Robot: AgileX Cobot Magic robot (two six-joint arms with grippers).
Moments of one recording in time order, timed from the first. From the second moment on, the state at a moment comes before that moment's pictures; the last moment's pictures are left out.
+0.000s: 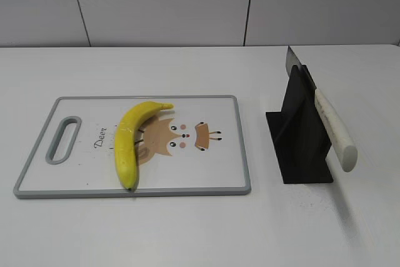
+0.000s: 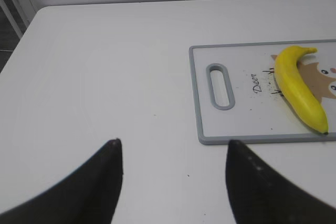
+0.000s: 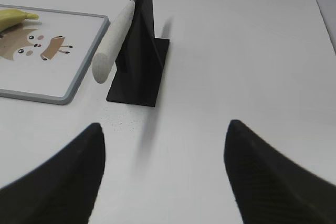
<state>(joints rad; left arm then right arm) -0.09 0.02 -0.51 -0.02 1.05 0.09 0.11 0.00 -0.42 0.10 0.95 -0.07</state>
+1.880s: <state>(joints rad) -0.09 0.02 -0.51 -0.02 1.05 0.09 0.11 0.00 -0.42 0.10 0.94 -0.07</state>
